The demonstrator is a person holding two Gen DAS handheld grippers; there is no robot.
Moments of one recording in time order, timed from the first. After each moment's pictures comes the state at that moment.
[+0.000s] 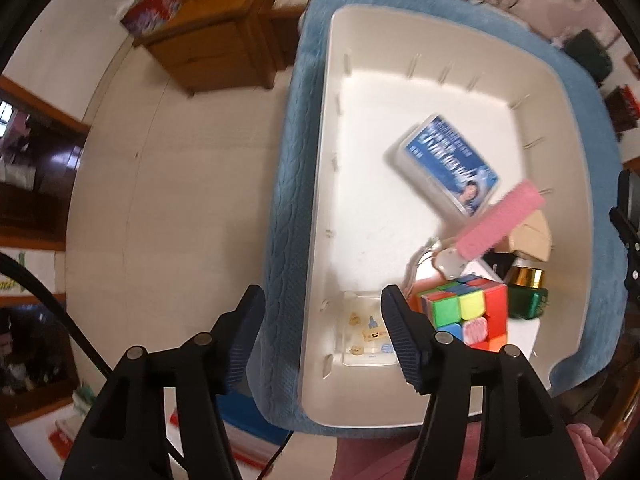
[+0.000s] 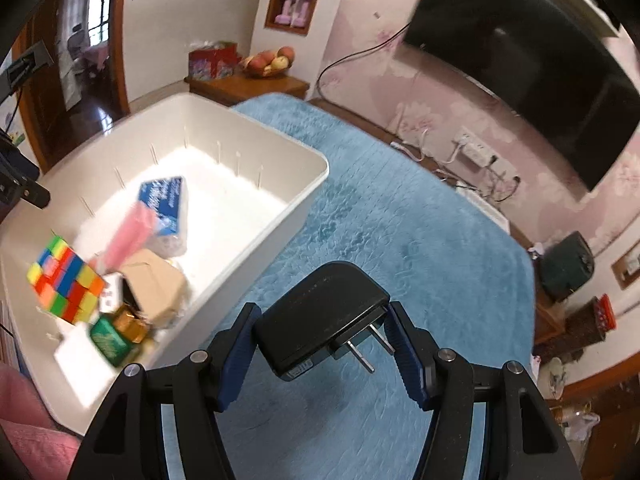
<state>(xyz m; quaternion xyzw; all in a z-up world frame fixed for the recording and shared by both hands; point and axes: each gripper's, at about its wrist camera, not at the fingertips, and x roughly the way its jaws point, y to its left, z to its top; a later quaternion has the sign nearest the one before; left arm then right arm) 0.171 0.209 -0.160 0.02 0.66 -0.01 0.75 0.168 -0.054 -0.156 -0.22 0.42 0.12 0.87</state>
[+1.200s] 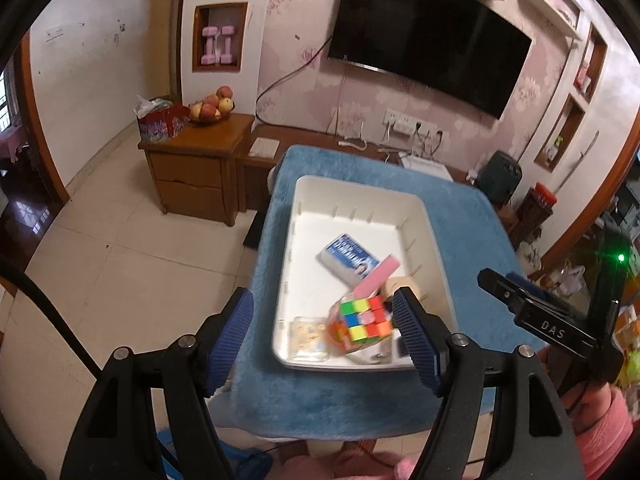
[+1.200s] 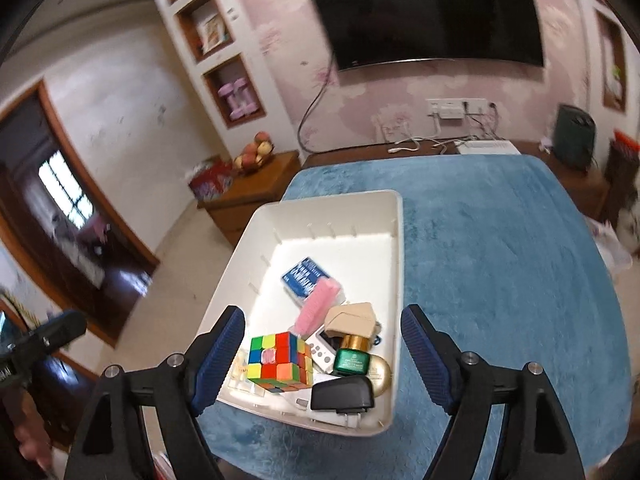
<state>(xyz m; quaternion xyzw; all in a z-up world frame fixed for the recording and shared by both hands) 0.030 0.252 -0.037 -0.08 0.40 -0.08 0.91 0.062 -0.021 -0.078 0.12 0.39 0.10 0.91</state>
